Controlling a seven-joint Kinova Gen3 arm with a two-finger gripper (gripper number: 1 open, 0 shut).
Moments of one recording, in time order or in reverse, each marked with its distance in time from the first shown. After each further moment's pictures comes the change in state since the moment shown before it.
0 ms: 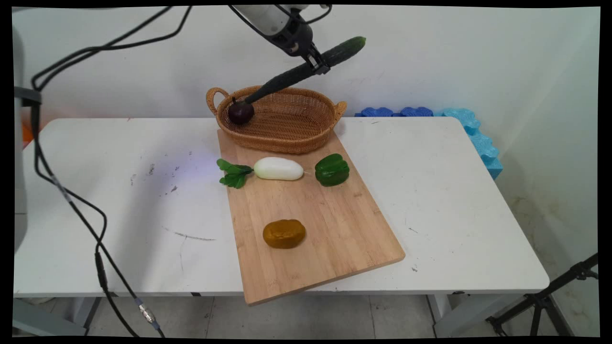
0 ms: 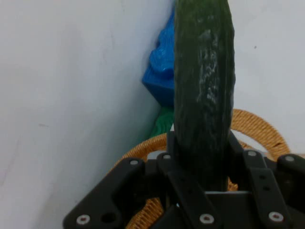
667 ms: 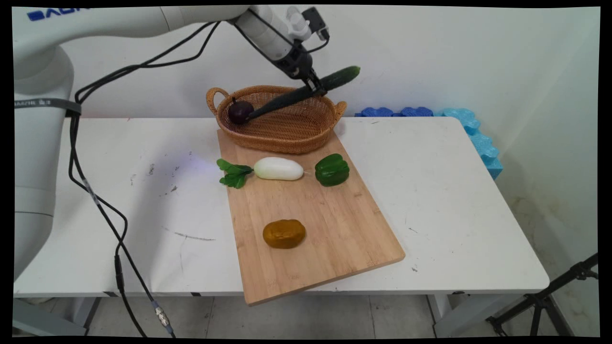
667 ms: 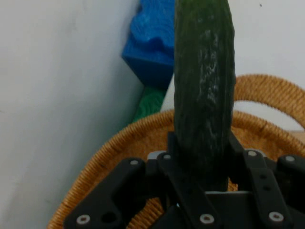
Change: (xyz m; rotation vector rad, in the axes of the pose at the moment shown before) arm -0.036 -0.020 0.075 -0.083 -0.054 0.017
